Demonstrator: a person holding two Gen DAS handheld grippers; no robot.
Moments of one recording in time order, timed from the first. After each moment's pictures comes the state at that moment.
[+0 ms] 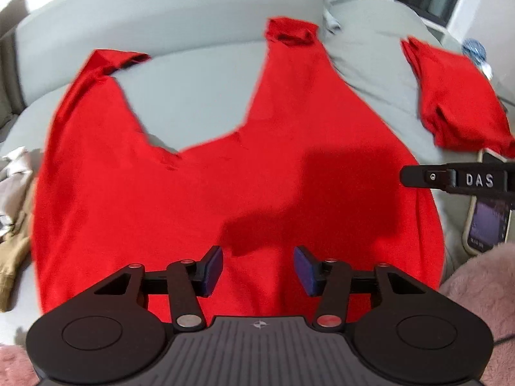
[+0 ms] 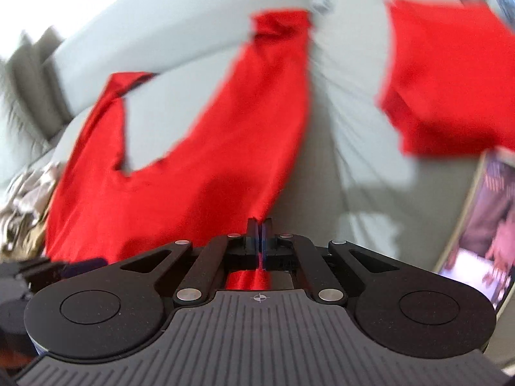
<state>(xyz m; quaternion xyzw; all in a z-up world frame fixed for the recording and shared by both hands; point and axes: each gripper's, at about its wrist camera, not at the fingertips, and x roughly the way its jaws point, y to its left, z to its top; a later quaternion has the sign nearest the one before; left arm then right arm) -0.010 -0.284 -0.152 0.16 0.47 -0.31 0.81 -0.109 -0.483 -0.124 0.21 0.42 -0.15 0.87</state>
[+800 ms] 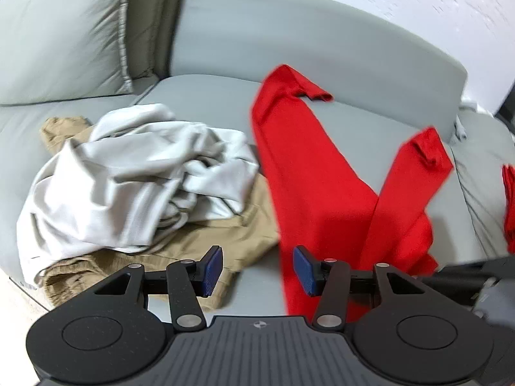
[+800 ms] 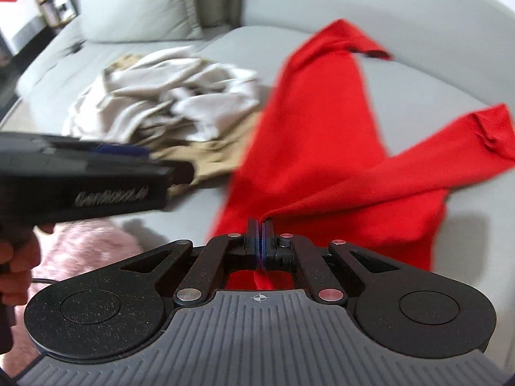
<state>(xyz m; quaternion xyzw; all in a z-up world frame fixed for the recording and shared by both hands) 0.106 -0.051 -0.112 0.02 0.46 -0.19 0.87 0.040 -0.192 -0.114 0.03 0.50 0.08 0.86</state>
